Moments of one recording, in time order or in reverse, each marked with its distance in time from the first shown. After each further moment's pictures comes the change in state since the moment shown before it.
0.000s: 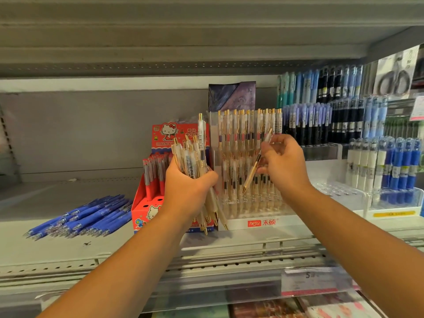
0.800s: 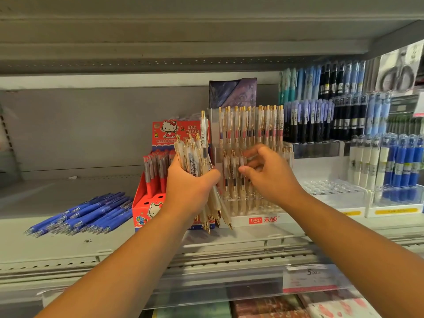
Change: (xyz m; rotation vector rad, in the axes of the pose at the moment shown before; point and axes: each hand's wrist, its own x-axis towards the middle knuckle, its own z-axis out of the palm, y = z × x) left_hand -0.006 0.008 0.004 -0.030 -0.018 -0.012; right_hand -0.010 0.021 0.007 -0.454 -0.299 -0.221
